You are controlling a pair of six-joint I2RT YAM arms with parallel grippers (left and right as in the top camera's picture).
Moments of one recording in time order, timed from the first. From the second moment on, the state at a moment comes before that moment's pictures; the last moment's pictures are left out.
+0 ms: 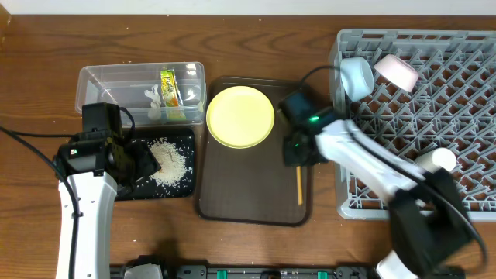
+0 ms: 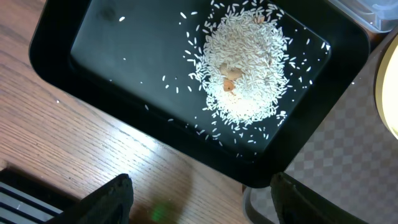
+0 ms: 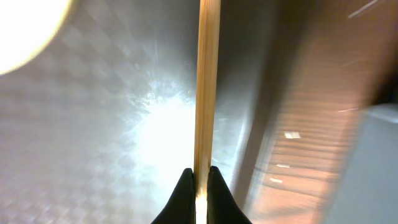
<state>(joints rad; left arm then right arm) 0.16 1.21 1.05 -1.20 -0.04 -0.44 0.53 1.74 1.21 -0.88 -0.02 0.49</state>
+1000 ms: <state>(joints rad) 0.16 1.21 1.05 -1.20 -0.04 -0.44 0.15 1.63 1.24 -1.04 -0.02 0.06</state>
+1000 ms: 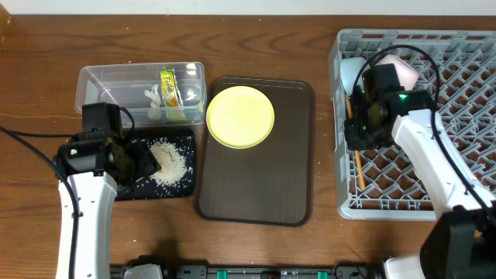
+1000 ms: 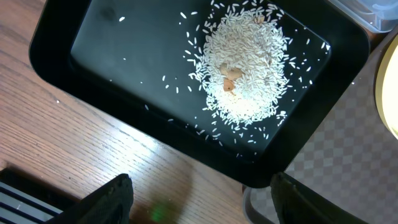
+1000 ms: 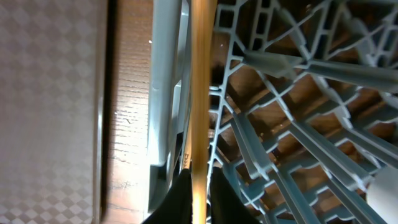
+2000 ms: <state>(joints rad) 0.16 1.21 1.05 -1.20 -0.04 -0.44 0.35 1.62 1.31 -0.58 -0.19 0.08</state>
